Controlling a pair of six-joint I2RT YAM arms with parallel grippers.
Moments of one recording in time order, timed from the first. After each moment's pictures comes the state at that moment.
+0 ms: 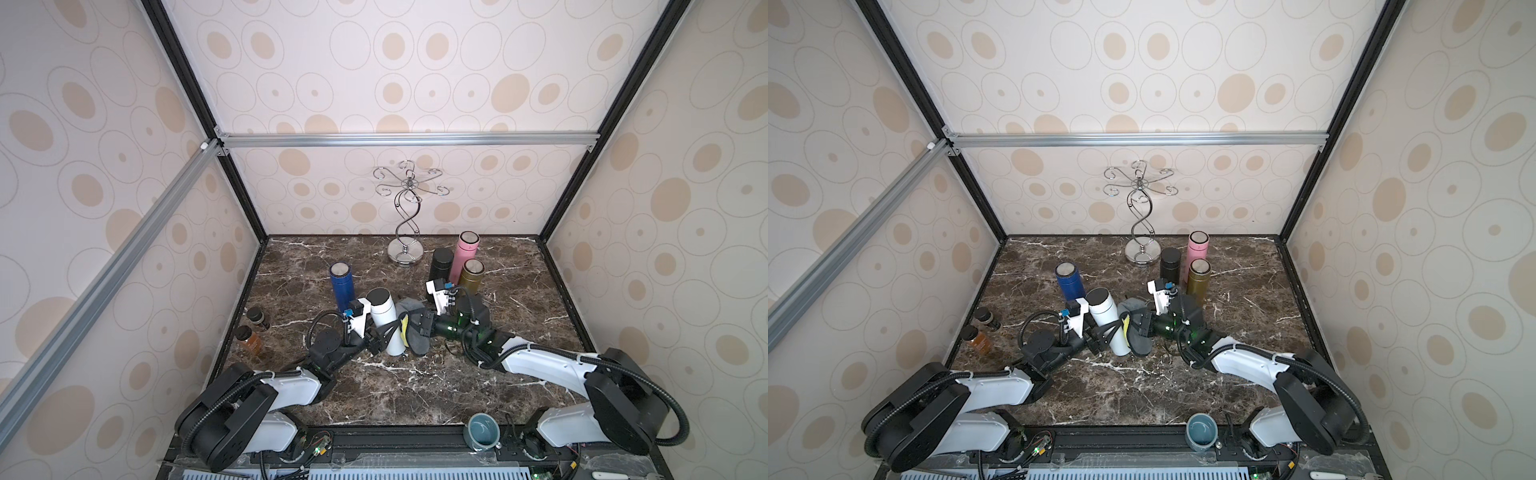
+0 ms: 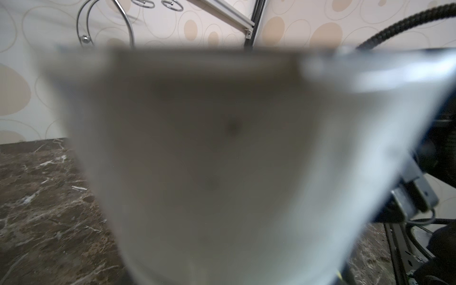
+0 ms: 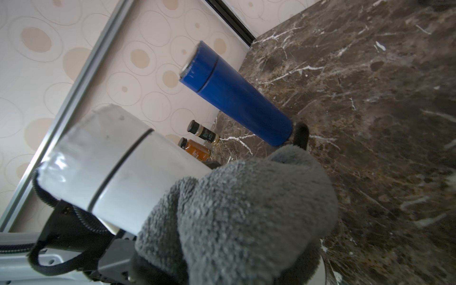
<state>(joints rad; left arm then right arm) -0.61 1.35 0.23 1.14 0.26 -0.30 0.71 1.41 0.62 0.51 -0.41 0.82</state>
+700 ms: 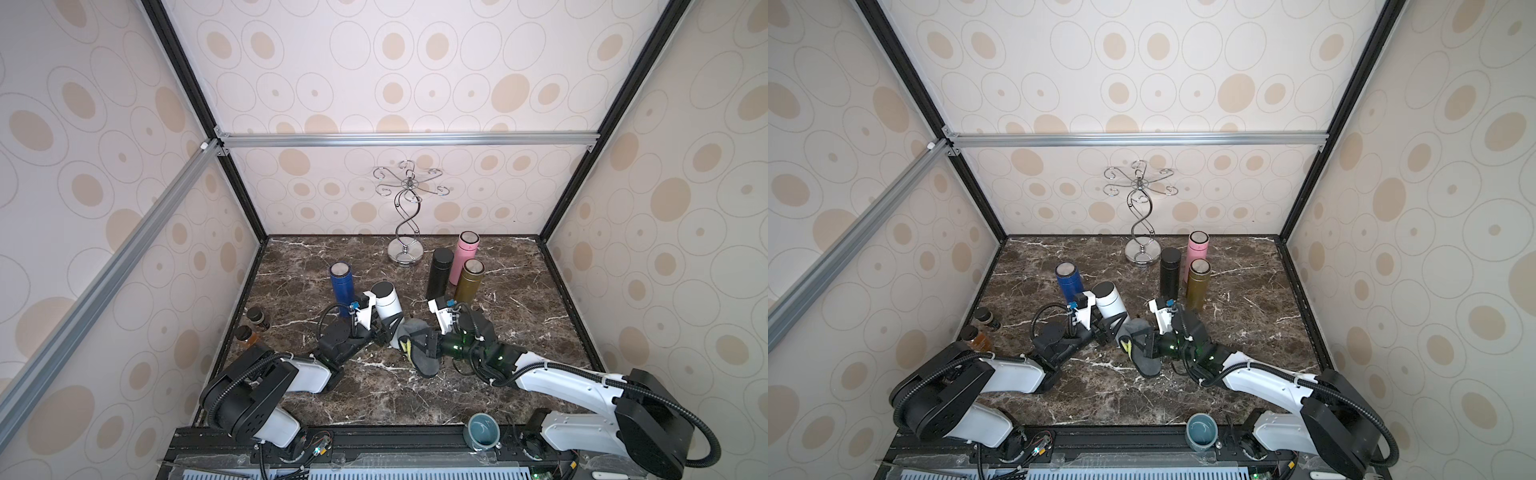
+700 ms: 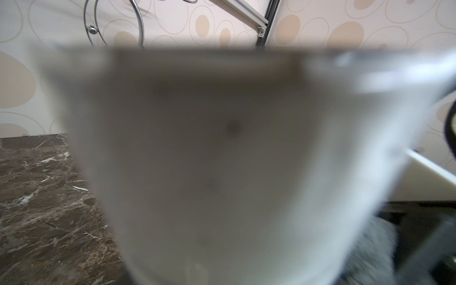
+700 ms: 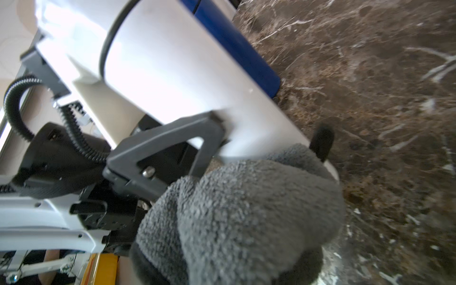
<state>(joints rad) -0.61 1.49 0.32 1.21 0.20 -0.32 0.82 1.23 0.56 0.27 -0.33 0.75</state>
